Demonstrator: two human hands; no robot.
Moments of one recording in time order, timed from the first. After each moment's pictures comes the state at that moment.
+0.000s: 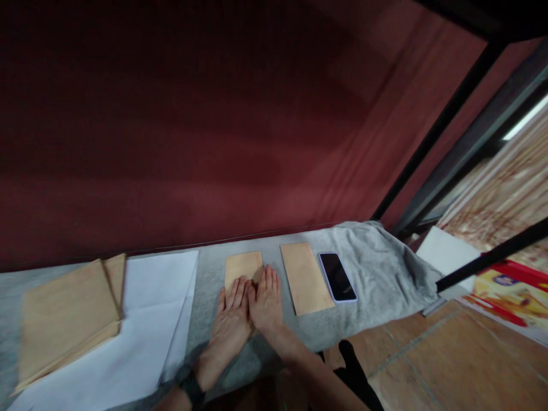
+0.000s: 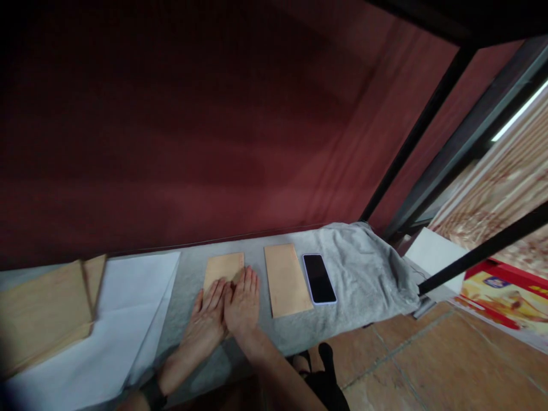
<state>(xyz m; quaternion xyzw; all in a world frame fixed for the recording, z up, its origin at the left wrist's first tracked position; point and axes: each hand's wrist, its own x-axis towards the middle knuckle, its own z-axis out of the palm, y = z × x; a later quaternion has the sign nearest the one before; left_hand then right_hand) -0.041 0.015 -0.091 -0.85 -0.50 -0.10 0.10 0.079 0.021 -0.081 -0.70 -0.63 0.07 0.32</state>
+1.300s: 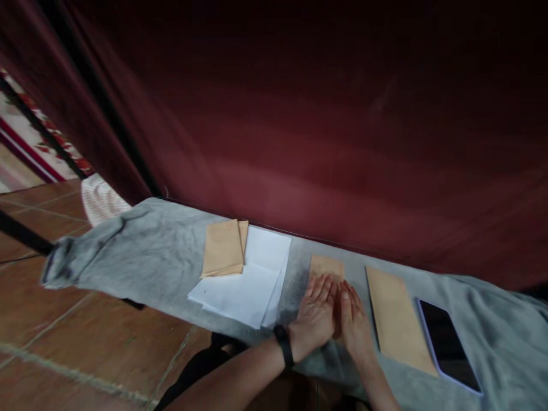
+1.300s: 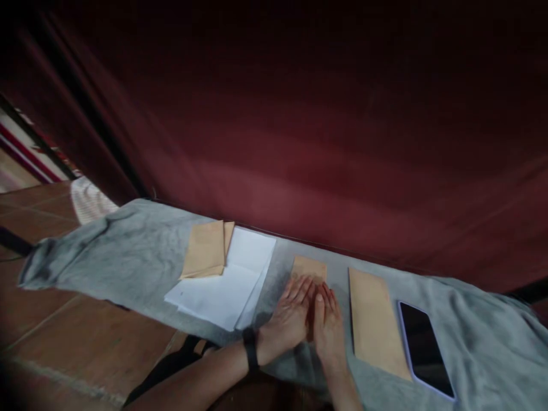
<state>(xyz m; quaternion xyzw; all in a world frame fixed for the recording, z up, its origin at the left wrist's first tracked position) -0.024 -0.006 -0.046 -0.84 -0.52 -0.16 0.00 0.127 0.006 -0.108 -0.55 -0.75 0.06 0.36</state>
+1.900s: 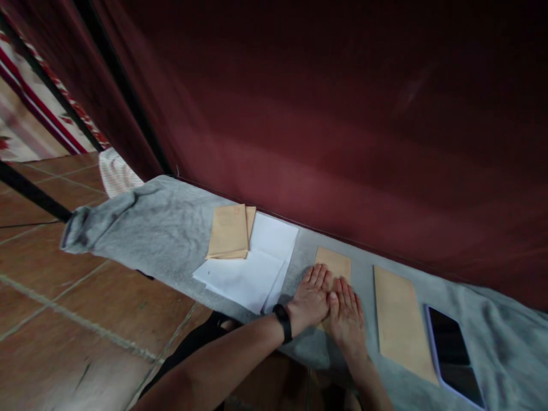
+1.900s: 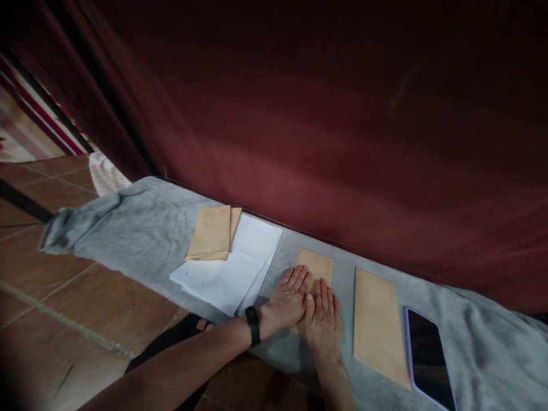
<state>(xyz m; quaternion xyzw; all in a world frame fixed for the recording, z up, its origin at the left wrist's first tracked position) -0.032 0.012 -0.063 -0.83 -0.55 -0.11 0.03 0.112 -0.002 -0.101 -0.58 -0.78 -0.02 0.23</state>
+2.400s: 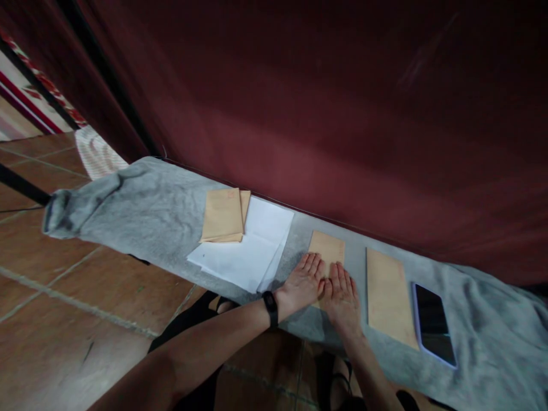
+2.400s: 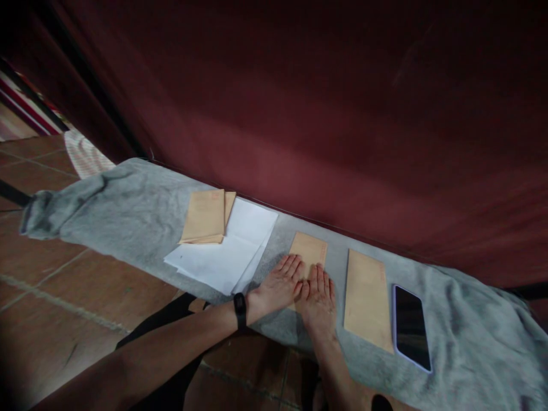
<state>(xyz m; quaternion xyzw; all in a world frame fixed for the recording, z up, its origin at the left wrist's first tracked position) -0.035 -0.003 -0.058 -0.85 -0.52 -0.09 0.06 0.121 -0.013 -0.087 -0.55 -0.81 -0.10 0.17</state>
